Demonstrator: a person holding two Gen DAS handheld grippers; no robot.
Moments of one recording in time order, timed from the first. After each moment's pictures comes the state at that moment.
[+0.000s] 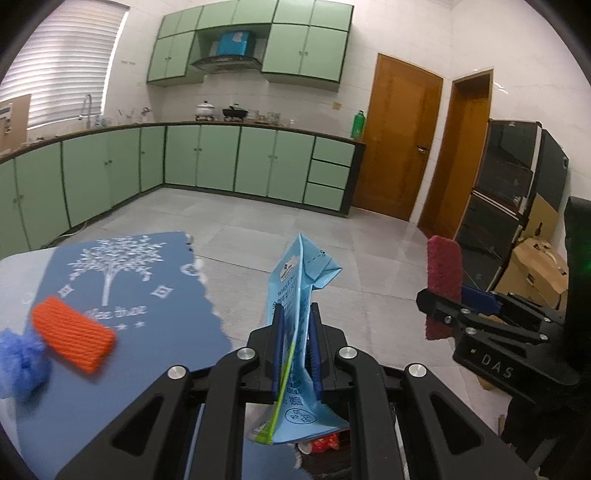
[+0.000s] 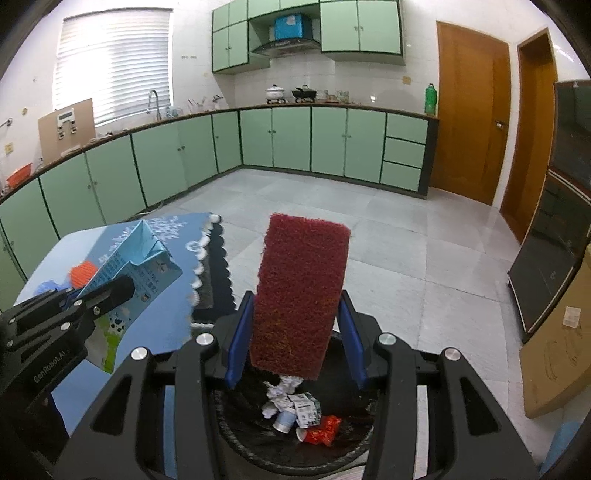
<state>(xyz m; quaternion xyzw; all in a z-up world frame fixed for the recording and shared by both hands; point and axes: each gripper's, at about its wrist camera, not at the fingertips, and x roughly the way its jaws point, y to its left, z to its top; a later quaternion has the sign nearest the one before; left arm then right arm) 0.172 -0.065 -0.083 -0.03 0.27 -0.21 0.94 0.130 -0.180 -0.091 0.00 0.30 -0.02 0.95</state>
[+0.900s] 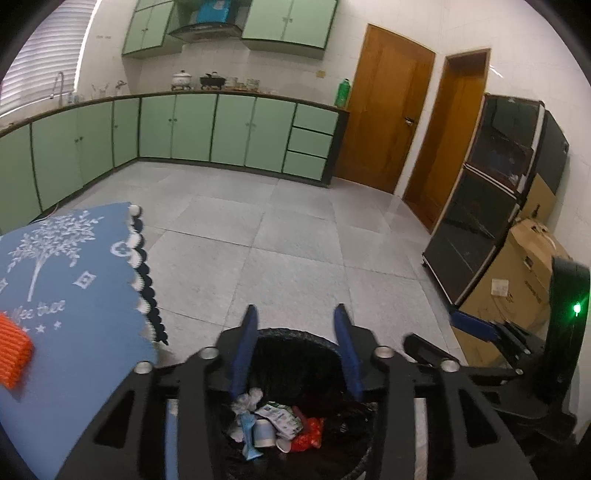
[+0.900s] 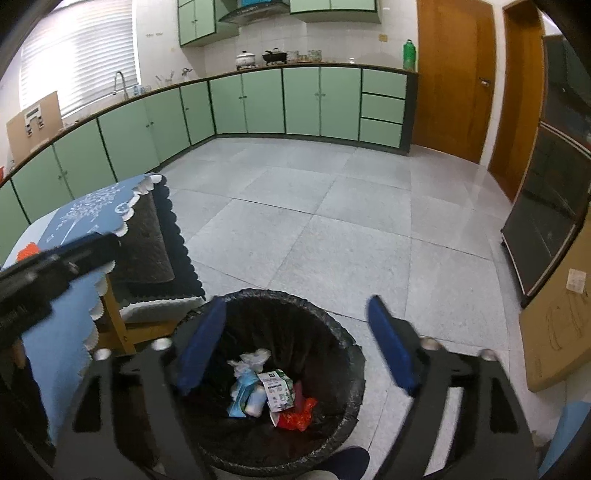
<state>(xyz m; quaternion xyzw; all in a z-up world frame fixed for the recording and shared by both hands) 0.227 -0.123 -0.124 -0.03 0.32 -0.24 0.92 0.165 -0.253 -0.162 0.03 0.35 -0.06 0.93</state>
